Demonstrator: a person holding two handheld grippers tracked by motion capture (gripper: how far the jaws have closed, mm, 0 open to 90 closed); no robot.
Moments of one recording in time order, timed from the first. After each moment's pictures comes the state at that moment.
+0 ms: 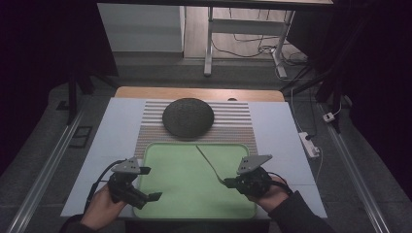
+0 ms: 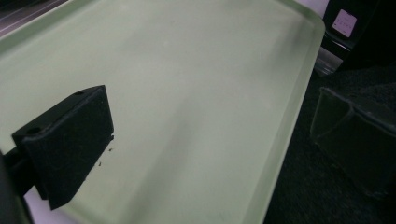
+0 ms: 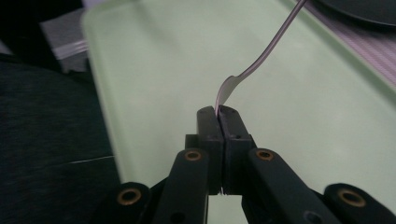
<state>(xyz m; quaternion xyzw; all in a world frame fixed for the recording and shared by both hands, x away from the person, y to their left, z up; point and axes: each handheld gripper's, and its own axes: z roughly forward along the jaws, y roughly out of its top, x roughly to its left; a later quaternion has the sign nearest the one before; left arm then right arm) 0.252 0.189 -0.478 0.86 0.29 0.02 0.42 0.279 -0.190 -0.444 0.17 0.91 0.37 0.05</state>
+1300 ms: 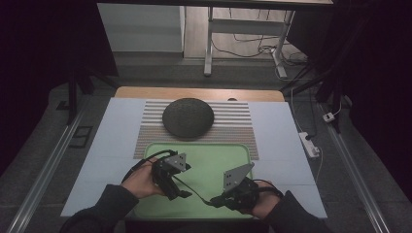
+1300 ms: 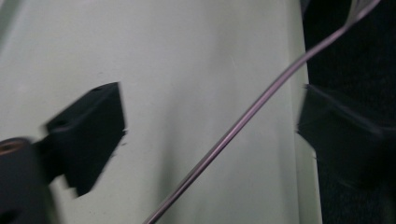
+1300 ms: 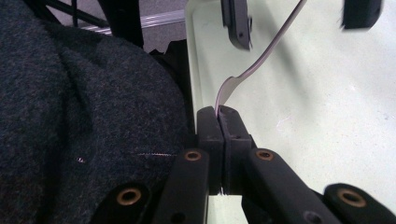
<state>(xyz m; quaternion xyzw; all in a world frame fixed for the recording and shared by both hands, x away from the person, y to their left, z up) 0.304 0.096 -0.473 0.94 0.05 -0.01 0.33 0.258 -0.158 -0.441 0.03 0.93 0.36 -0.04</state>
